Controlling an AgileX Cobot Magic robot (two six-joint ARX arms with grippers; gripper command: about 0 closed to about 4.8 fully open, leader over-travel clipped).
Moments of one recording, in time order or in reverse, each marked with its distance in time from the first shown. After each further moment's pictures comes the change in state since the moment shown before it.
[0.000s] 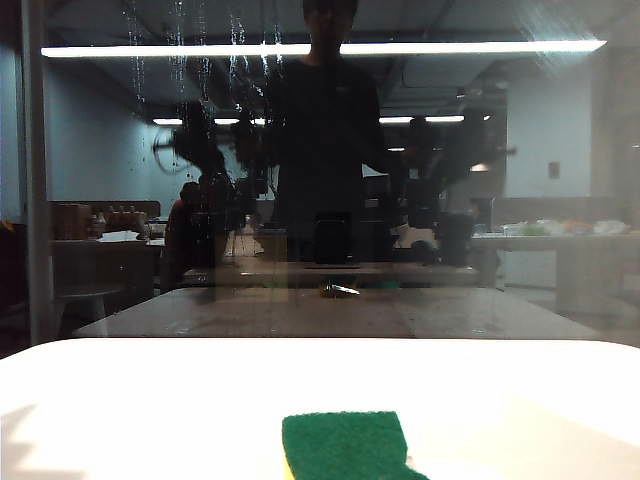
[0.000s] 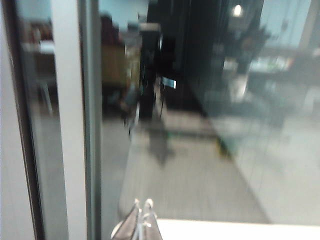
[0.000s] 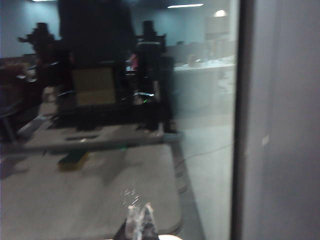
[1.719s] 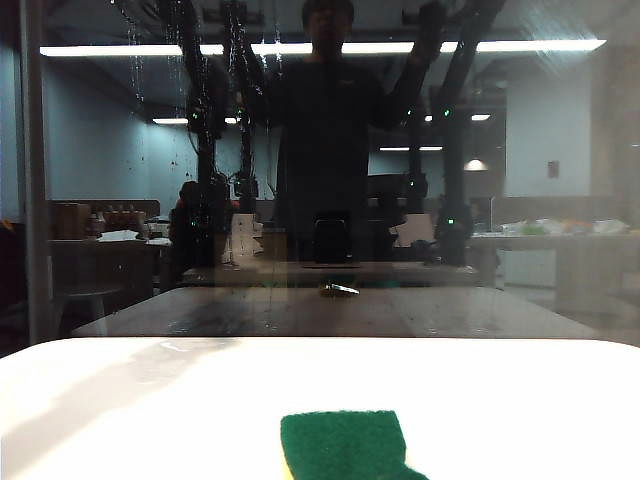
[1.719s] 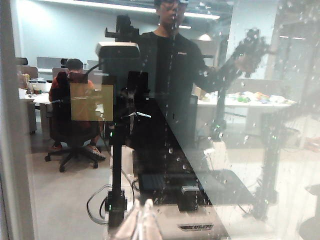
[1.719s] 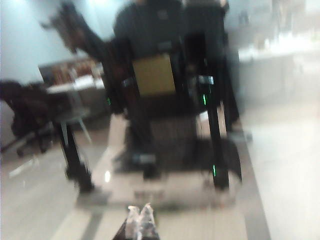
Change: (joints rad) left arm 0.000 1.337 1.460 -0.039 0.114 0.000; right arm 0.000 1.363 1.682 -0.371 -0.247 0.132
